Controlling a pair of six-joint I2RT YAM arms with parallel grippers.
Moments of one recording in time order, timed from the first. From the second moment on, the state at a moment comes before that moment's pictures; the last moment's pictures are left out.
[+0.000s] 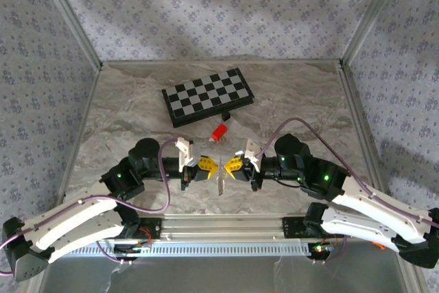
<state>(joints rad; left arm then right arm) -0.94 0.75 0.61 -0.03 0.55 -0.04 1.03 0.79 0.81 -0.36 -0.32 -0.06</state>
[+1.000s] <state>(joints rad) -0.94 0.75 0.61 -0.03 0.55 -0.04 1.02 0.78 0.81 -0.37 -0.32 -0.06</state>
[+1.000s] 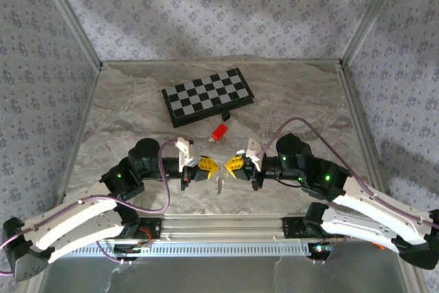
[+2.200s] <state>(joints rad) -0.95 0.75 0.62 -0.07 0.55 -0.03 1.01 0.80 0.81 -0.34 -0.36 -0.06</state>
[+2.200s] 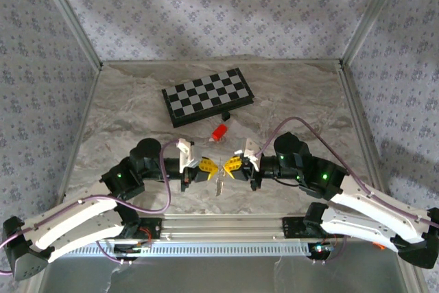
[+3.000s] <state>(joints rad) -0.94 0.80 0.68 -0.18 0.55 -0.01 1.01 0.82 0.81 -0.37 -0.36 -0.08</state>
